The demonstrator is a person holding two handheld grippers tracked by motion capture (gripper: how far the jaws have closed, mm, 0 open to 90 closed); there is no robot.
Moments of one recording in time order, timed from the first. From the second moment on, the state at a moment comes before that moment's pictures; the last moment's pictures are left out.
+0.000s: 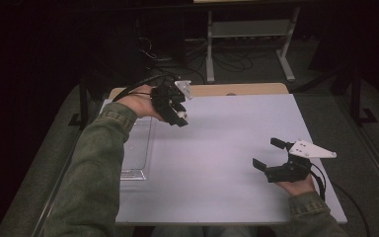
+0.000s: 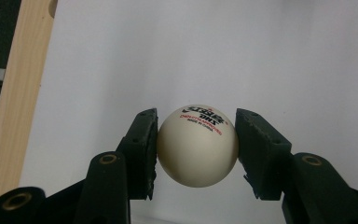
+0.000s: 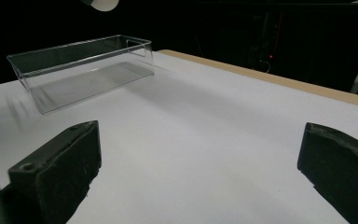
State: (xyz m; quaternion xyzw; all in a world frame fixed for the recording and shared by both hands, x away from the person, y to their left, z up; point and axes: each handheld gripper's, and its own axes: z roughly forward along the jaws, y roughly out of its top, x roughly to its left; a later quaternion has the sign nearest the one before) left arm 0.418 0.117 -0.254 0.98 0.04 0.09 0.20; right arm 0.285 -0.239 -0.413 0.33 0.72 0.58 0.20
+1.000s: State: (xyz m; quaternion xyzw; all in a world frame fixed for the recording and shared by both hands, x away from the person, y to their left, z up) left arm 0.403 0.138 -0.225 0.98 0.03 0.09 0.14; right arm 0.276 -0.245 -0.413 0.33 0.72 0.57 0.21
